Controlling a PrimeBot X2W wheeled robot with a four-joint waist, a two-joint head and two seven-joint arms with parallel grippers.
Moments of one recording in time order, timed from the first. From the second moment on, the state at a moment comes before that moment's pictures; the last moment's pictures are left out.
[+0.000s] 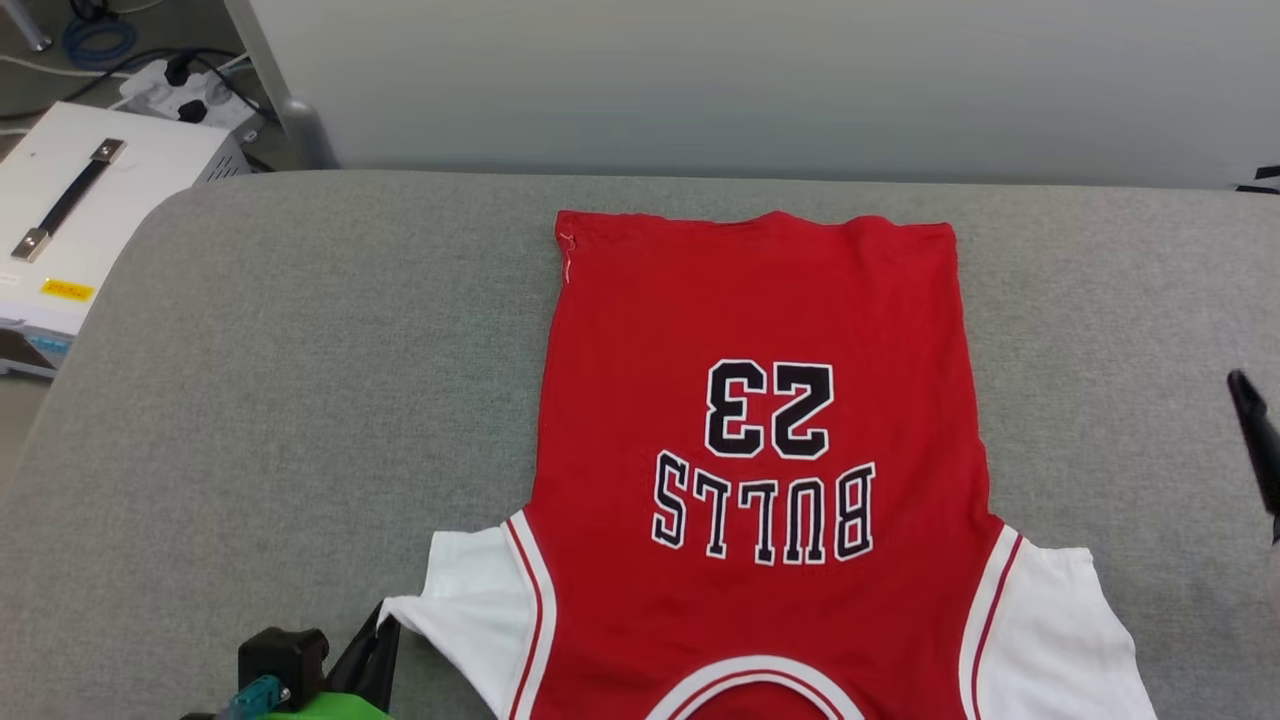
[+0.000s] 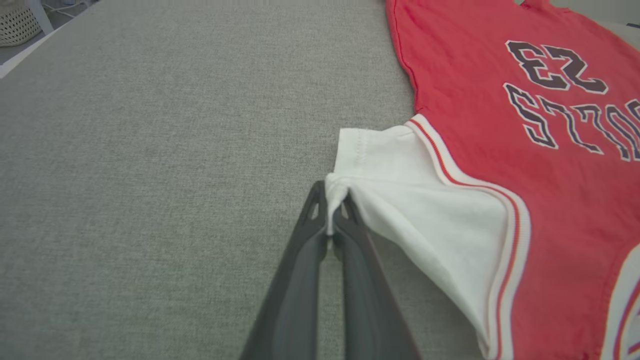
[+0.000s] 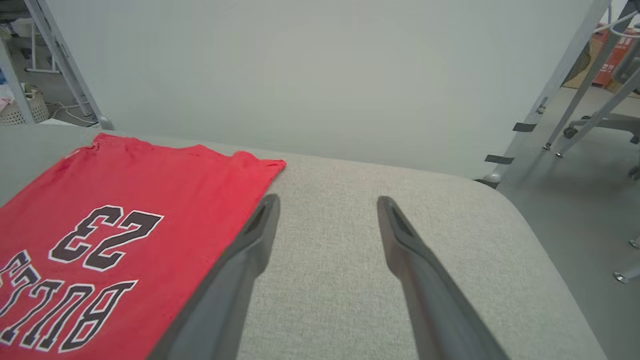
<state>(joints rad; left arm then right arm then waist) 0.00 0.52 -0.58 0.22 -0.74 0.19 -0.26 -0.07 -0.58 0.02 0.11 0.53 0.13 -0.03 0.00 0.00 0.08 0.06</state>
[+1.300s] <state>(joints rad) -0.24 0.11 -0.36 0.17 -0.37 -0.05 -0.26 -1.01 -0.77 0.23 0.37 0.54 0.13 1.14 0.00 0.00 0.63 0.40</state>
